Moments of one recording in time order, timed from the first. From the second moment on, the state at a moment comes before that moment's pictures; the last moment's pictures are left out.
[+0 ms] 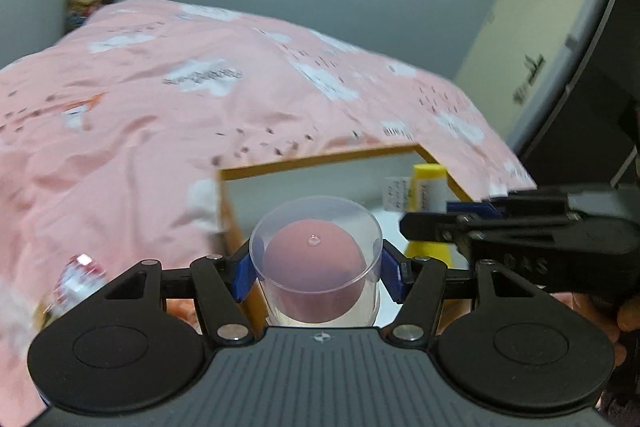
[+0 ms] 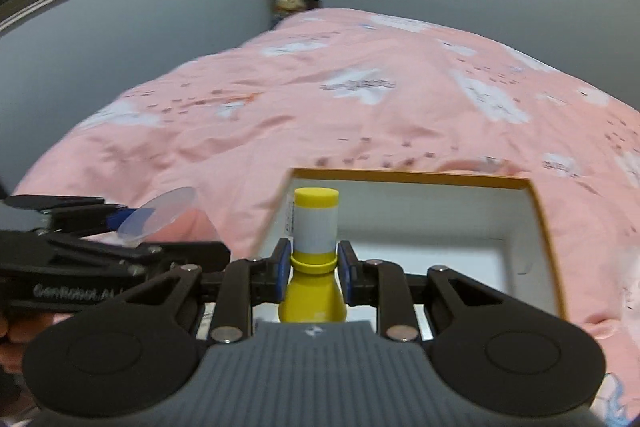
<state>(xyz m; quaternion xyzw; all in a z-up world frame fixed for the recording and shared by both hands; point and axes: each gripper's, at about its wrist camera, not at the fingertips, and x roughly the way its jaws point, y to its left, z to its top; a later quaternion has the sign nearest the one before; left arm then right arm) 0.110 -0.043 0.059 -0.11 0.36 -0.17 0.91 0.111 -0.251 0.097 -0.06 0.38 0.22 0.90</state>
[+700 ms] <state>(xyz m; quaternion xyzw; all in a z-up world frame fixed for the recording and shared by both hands) 0.185 -0.115 -0.016 0.00 0.54 -0.21 0.82 0.205 -0.290 0.001 -0.01 0.55 0.17 0.82</state>
